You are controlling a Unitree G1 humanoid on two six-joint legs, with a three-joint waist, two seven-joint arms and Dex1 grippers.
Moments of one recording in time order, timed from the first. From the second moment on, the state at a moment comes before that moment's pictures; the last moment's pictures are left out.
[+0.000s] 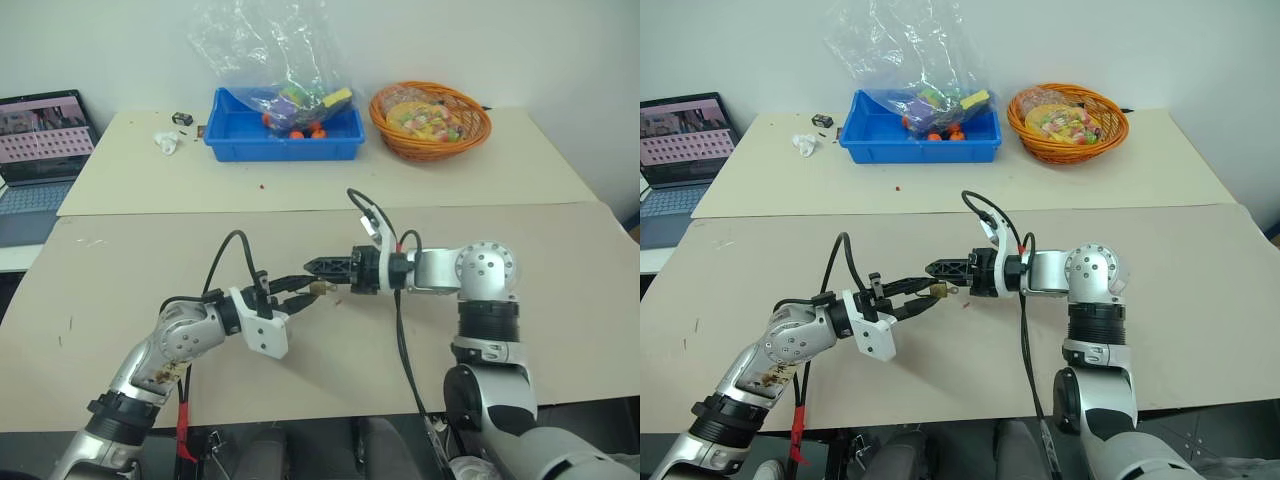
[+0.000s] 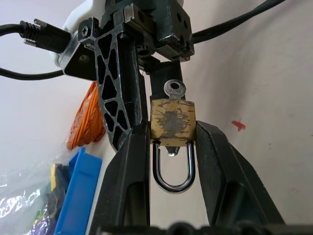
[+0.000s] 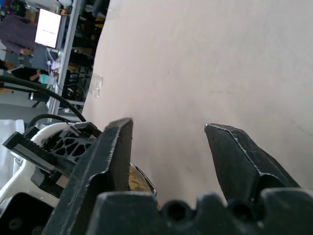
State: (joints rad) left arm -0.25 0.60 -0.19 -0.10 0.31 -0.59 -0.63; right arm -0.81 -0.19 -0.26 0.14 0.88 1.55 0.34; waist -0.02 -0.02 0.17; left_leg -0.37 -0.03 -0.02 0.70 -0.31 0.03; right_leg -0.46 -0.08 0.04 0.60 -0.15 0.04
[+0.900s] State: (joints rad) left arm -0.24 0.61 -0.19 -0.10 0.29 -0.59 -0.63; right arm -0.65 -0.27 -0.09 -0.09 0.89 1.44 0.56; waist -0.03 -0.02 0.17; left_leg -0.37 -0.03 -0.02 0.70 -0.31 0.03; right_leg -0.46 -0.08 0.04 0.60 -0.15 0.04
